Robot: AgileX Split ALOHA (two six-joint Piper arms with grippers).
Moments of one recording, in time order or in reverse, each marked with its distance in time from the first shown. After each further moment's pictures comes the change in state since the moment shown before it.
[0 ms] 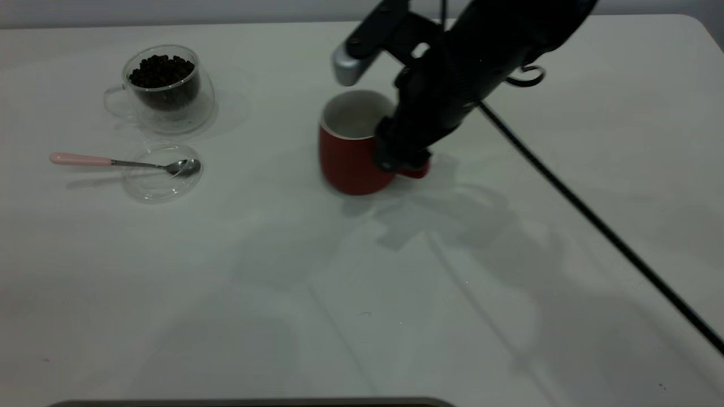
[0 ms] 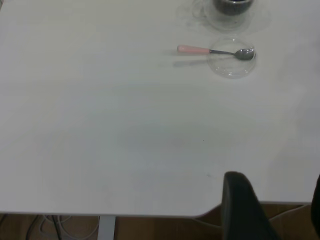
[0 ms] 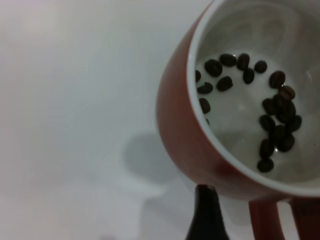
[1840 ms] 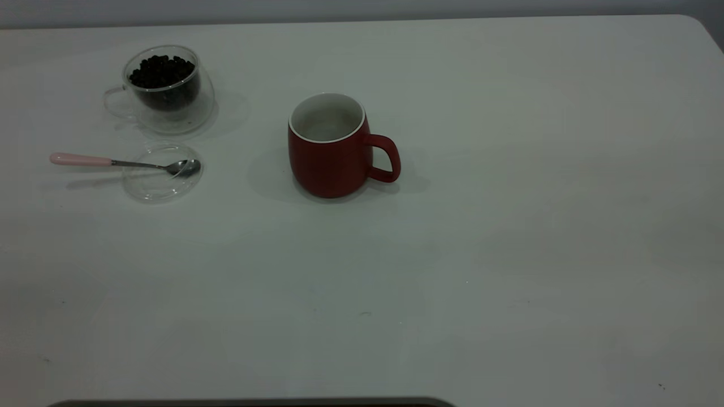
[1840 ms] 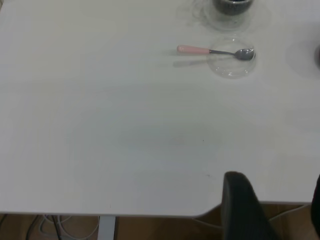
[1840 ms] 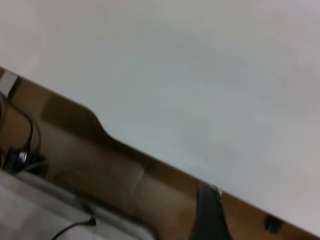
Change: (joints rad) left arm 0.000 0.000 0.000 0.000 0.000 0.000; right arm -0.297 -1.907 0.720 -0.878 1.053 1.239
